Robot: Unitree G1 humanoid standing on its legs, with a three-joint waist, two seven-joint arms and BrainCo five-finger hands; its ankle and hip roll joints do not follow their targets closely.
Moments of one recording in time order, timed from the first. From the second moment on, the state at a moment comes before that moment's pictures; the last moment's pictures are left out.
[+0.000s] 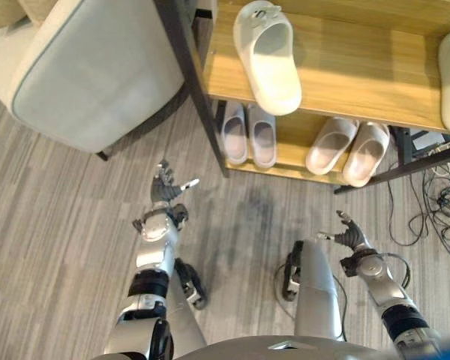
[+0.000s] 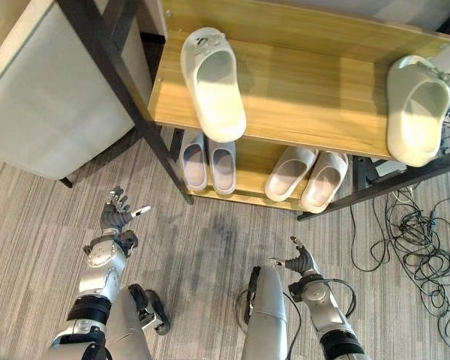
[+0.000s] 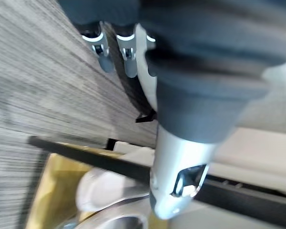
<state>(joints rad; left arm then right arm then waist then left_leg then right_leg) -0.29 0.13 0.14 0.60 -0.24 -0.12 0.14 -0.08 -0.32 0.18 0.65 -0.17 0.01 -0.13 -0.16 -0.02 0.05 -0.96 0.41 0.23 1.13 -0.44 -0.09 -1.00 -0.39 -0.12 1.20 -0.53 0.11</state>
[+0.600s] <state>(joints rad) -0.12 0.15 -0.23 0.54 0.03 -0.01 -0.07 0.00 -0.32 0.21 0.90 -0.22 -0.08 -0.17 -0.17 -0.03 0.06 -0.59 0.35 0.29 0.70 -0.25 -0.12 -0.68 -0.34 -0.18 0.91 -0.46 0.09</state>
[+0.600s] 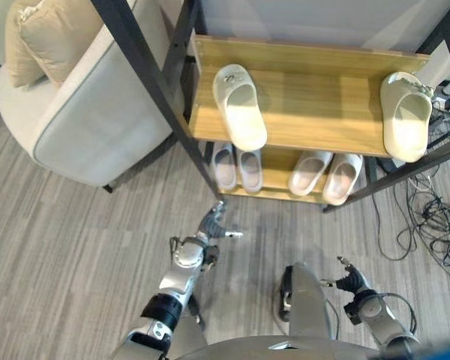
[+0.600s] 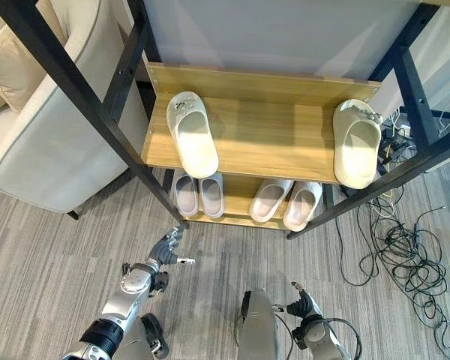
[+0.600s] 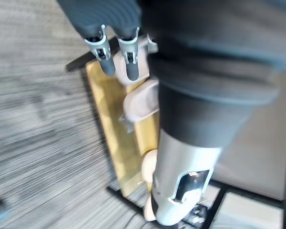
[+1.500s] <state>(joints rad) -0.21 0.20 -0.57 0.34 0.27 0.07 -0.37 -0.05 -0.36 0.20 1.22 -0.17 -0.20 -0.13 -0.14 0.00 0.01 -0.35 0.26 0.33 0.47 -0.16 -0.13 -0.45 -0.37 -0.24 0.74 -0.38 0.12</state>
